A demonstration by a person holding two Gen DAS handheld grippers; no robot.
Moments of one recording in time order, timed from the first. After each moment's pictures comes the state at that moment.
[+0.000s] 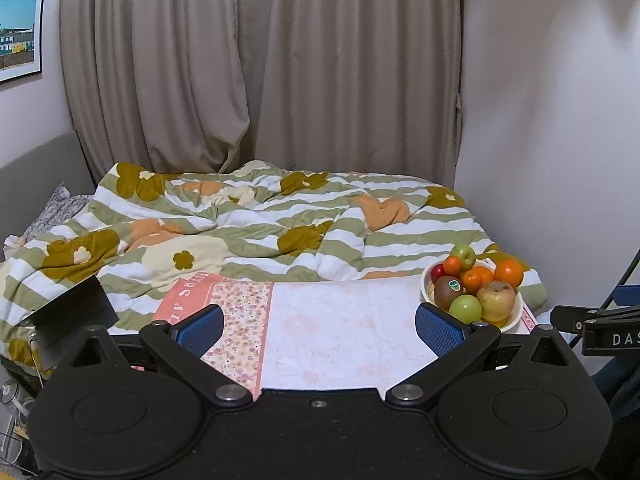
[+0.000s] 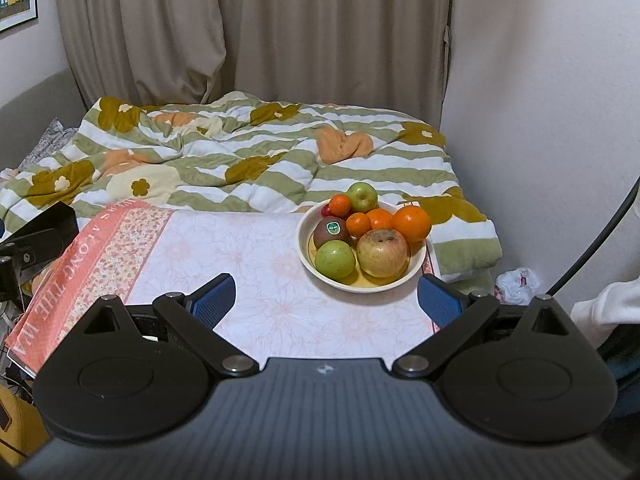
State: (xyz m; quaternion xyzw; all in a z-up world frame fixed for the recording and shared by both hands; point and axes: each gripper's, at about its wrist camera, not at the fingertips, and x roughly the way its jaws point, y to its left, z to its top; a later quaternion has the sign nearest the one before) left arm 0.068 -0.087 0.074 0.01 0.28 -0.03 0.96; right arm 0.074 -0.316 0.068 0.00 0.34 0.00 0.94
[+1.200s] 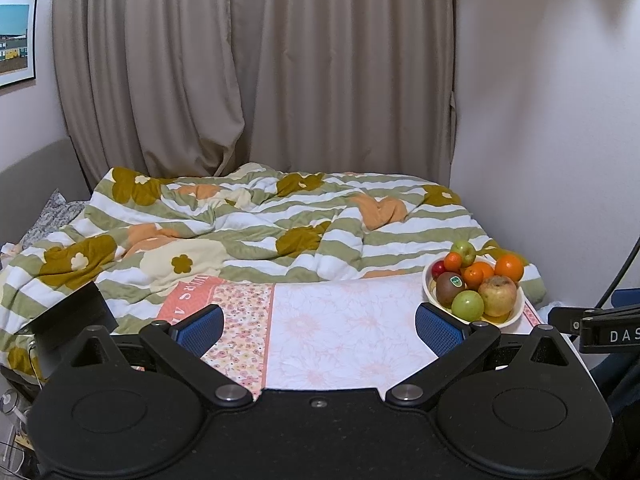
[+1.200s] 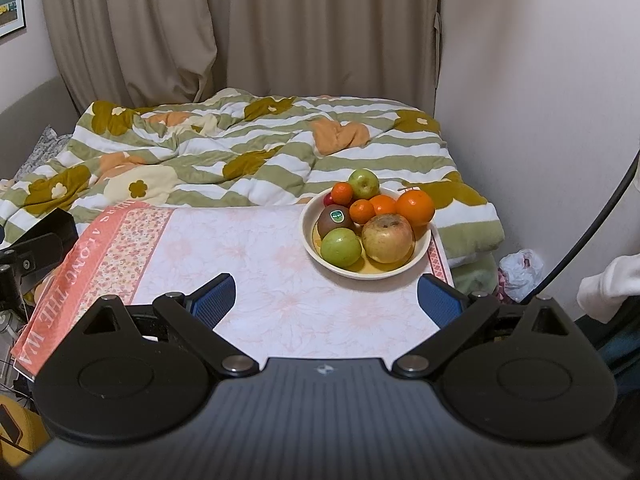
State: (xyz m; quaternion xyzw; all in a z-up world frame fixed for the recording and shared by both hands) left arm 0.070 -0.086 0.070 0.02 0.28 -0.04 0.96; right arm 0.073 -0.313 0.059 0.02 0.35 -0.01 0.94
